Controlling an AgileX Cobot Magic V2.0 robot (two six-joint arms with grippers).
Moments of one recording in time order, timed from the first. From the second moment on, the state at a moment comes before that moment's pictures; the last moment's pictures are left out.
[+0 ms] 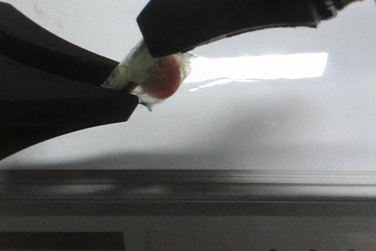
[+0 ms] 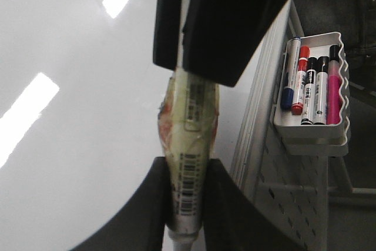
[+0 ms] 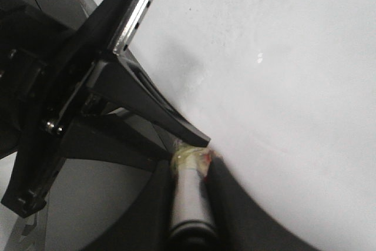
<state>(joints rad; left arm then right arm) -0.94 1.04 -0.29 0.28 -0.42 0.31 1.02 1.04 -0.68 0.03 0.20 0.03</state>
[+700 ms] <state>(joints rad) -0.94 0.79 -0.27 -0.30 -0.38 0.58 0.93 1.04 -0.92 -0.04 0.43 0.03</state>
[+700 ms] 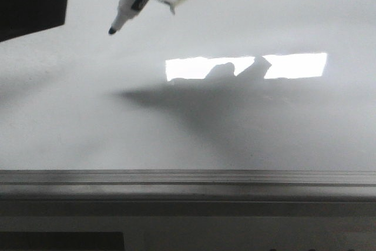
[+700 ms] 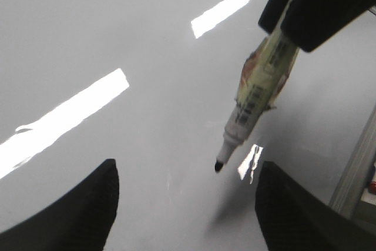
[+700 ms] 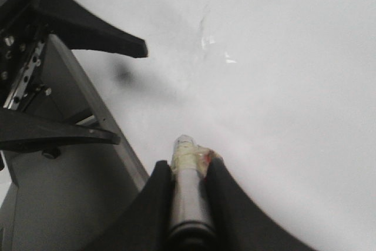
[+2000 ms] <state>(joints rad) -0.94 0.76 -0.24 -0.41 -0.46 0.64 0.80 1.14 -1.00 -0.01 0.61 0.06</state>
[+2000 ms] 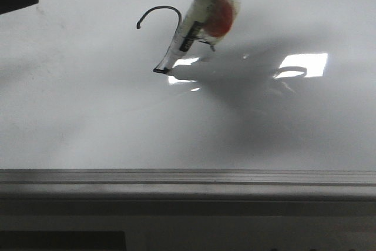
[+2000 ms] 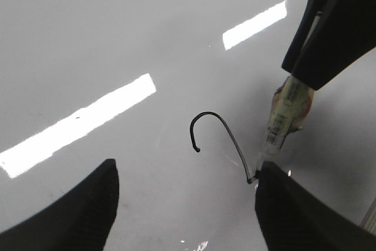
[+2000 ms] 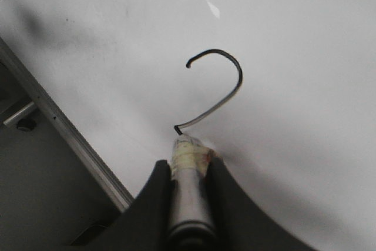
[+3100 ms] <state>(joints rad) -1.04 0.91 -0.27 -0.31 -0.40 0.64 1.00 1.18 -0.95 0.03 0.49 0.09</state>
